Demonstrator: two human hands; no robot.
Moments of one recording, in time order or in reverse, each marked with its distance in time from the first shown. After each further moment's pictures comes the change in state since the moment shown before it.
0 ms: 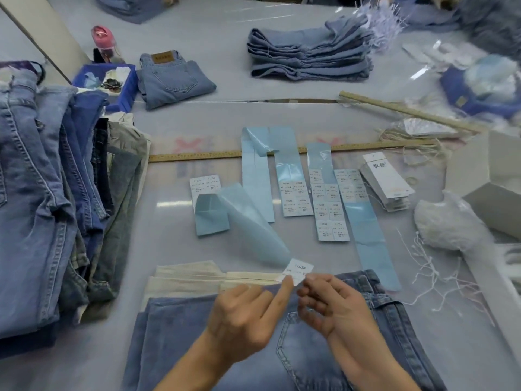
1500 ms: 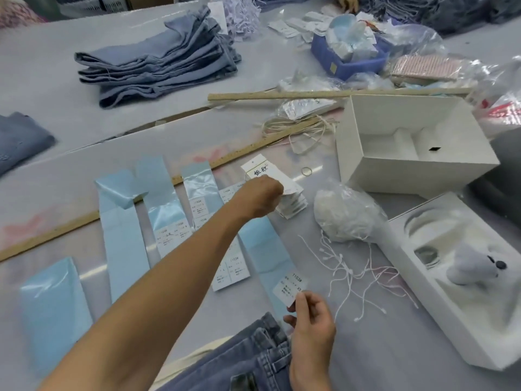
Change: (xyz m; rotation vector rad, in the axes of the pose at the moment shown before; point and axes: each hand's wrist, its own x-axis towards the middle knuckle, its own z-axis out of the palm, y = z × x) left_hand 0.341 0.017 0.319 -0.130 -0.788 0.084; right_hand 0.142 0.001 -0.173 0.149 0.784 -0.389
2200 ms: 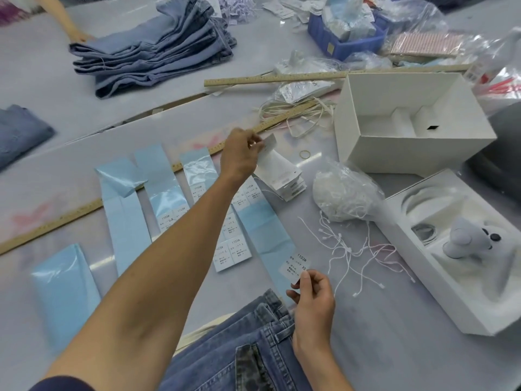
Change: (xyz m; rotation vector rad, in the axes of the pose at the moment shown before) left_hand 0.004 -0.017 -0.024 -0.702 0.541 -0.426; right_hand 0.002 0.008 -0.006 -0.040 -0.023 0.012
